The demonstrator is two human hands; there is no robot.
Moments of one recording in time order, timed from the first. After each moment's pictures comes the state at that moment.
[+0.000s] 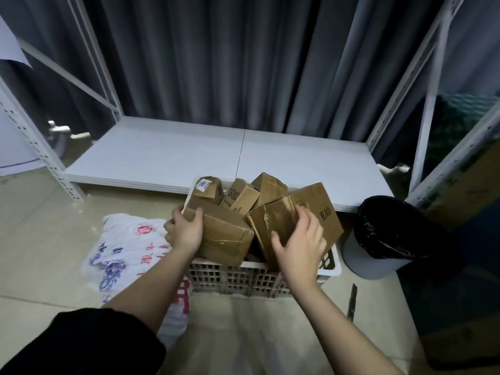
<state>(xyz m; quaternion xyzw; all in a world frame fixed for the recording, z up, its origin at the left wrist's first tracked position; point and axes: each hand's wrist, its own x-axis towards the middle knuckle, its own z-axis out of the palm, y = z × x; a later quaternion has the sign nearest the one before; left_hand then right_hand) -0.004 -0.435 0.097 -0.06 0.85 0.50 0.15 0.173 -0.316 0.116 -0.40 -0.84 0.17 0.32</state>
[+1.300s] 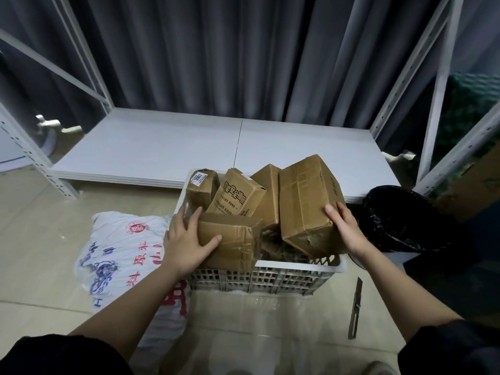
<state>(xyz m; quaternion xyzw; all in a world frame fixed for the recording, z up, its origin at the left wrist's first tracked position) 0.000 -0.454 0.053 0.28 0.92 0.24 0.10 0.203 -0.166 0.078 -0.45 -0.73 0.50 0.11</state>
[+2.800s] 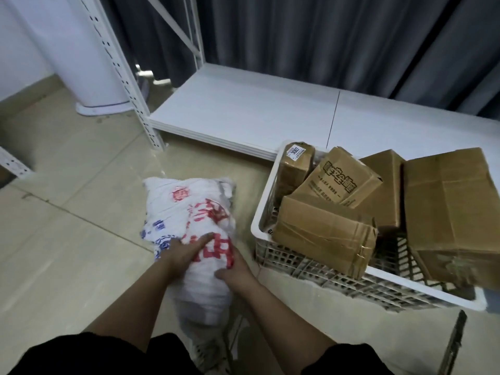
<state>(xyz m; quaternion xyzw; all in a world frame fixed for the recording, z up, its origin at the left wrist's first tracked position) -0.077 -0.643 -0.030 -0.18 0.85 0.40 0.30 0.010 -0.516 -0.043 -0.25 -0.69 0.67 -0.15</state>
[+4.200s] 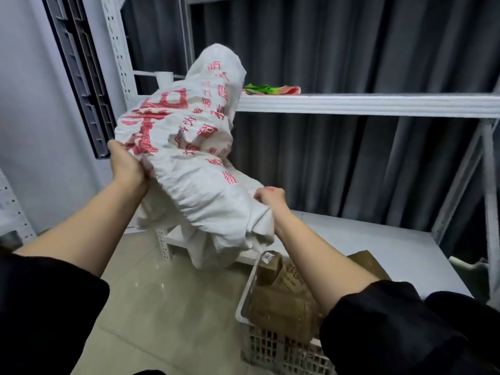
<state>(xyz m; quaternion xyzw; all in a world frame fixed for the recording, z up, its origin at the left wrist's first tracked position) -0.067 -0.639 0.449 -0.01 0.51 0.84 -0.15 0.033 -0.414 0.373 -0.20 -0.64 0.72 0.19</state>
